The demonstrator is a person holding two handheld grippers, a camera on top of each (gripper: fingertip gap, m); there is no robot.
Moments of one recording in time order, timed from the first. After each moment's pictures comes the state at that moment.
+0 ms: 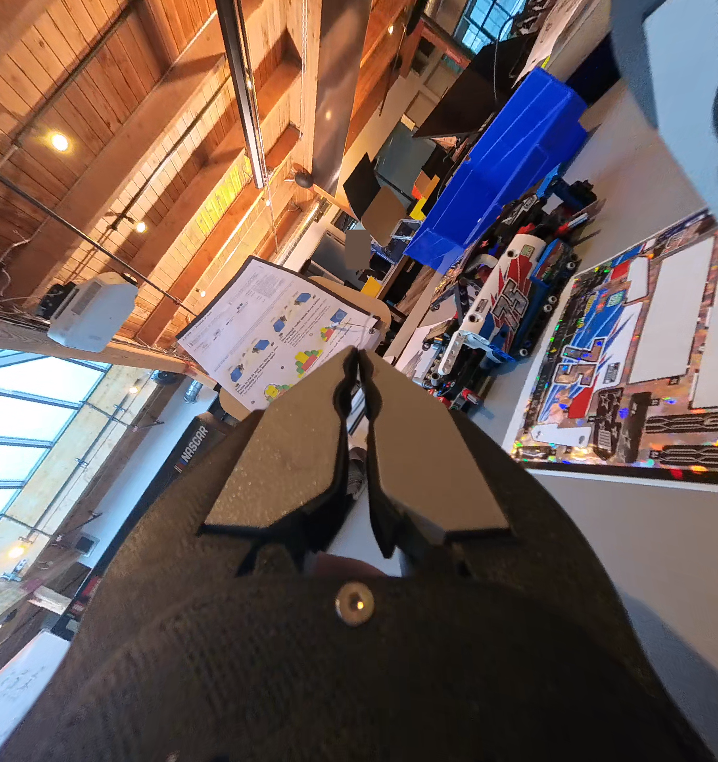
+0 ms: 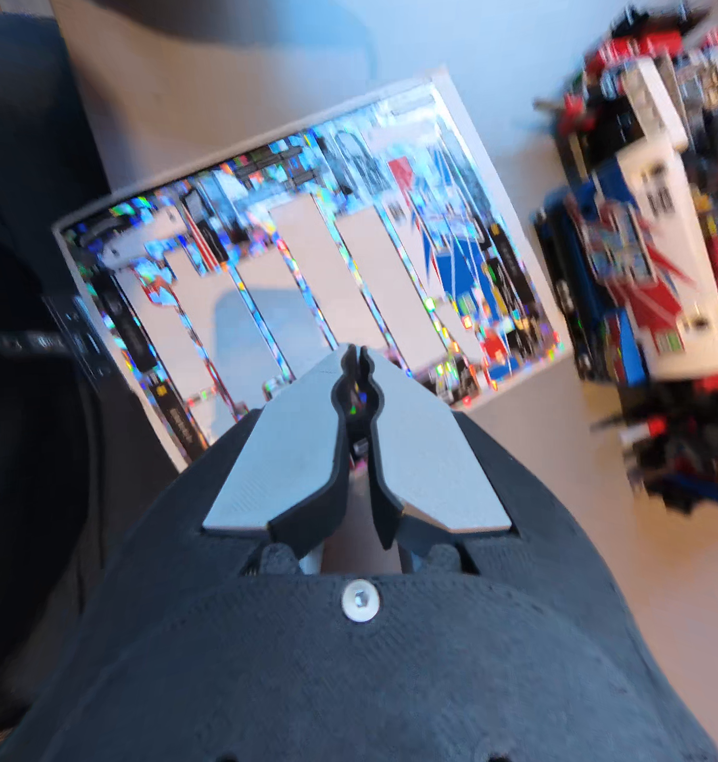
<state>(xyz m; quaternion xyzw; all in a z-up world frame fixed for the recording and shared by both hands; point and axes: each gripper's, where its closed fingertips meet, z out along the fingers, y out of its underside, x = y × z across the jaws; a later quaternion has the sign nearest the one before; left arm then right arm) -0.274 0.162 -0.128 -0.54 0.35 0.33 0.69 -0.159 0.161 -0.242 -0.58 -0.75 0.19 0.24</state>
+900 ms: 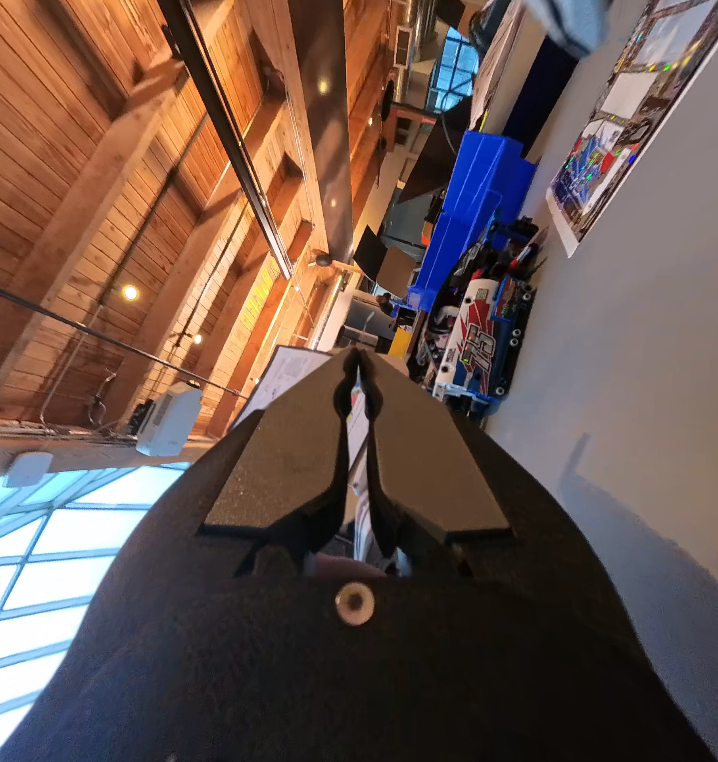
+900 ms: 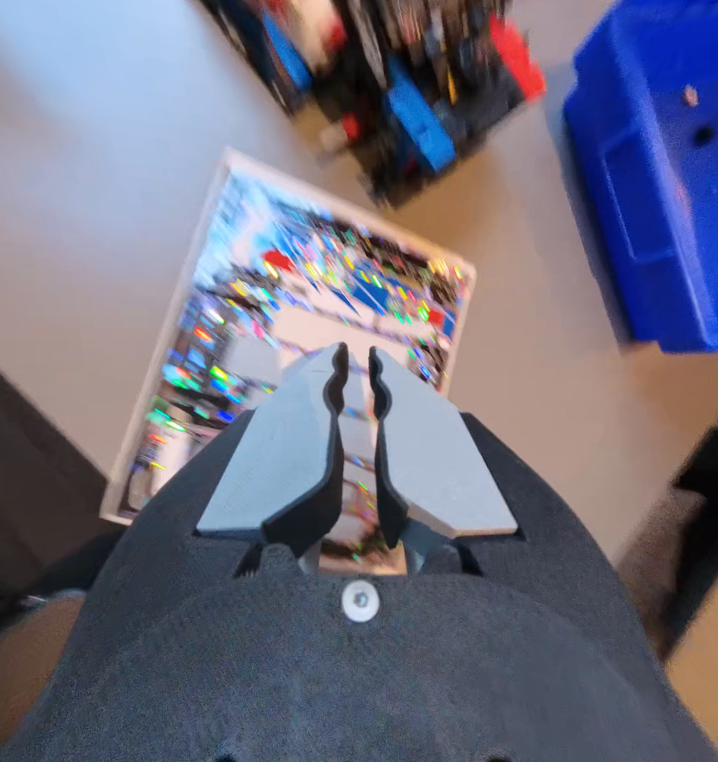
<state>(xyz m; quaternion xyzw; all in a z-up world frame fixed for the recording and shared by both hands) -0.218 0.159 -0.138 -0.43 0.44 0.40 0.68 -0.019 0.292 -0.214 -0.71 -0.63 0.09 0.30</state>
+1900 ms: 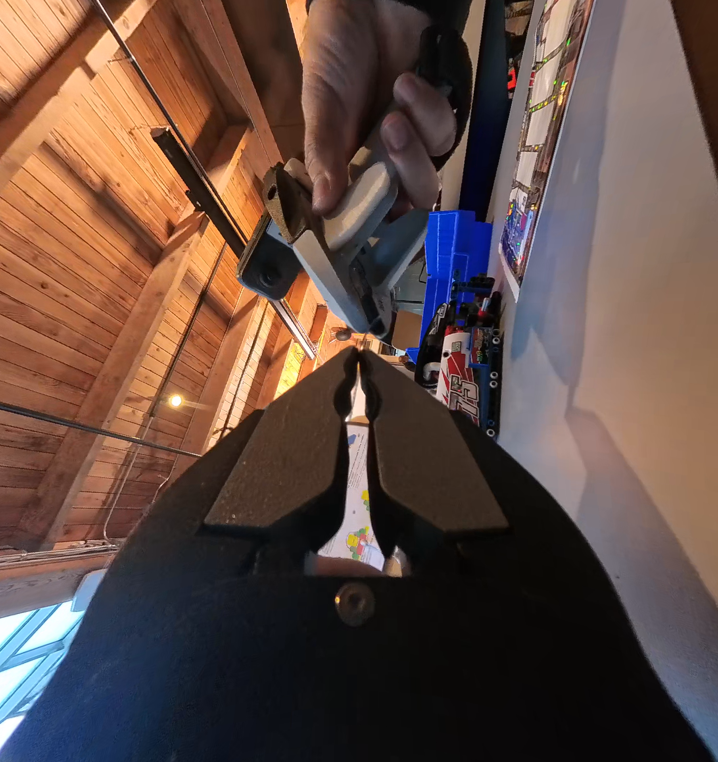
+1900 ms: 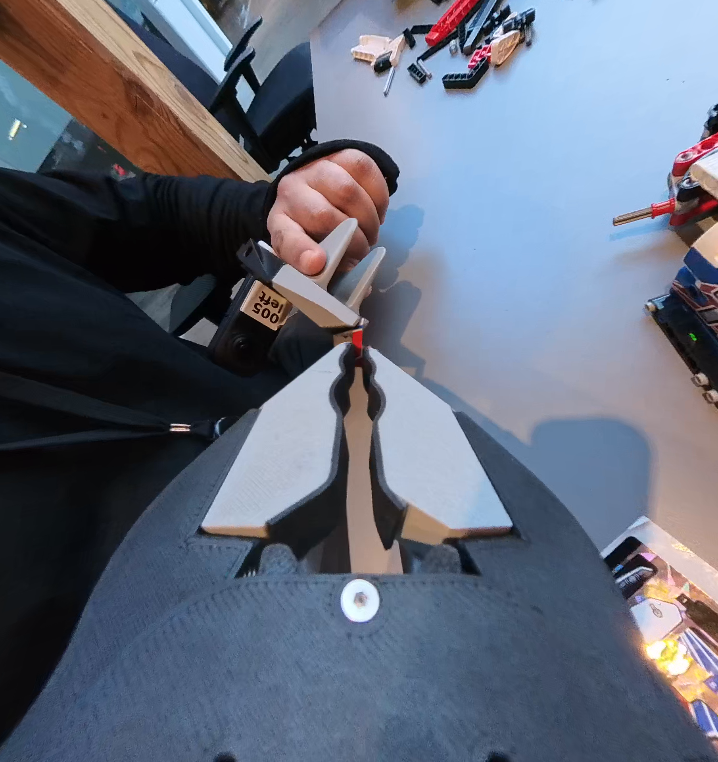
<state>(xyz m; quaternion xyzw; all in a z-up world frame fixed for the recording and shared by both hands) -0.176 0.146 -0.154 -0.31 0.53 0.42 0.67 -0.177 0.135 -0.165 -0.59 -0.61 0.53 0.04</state>
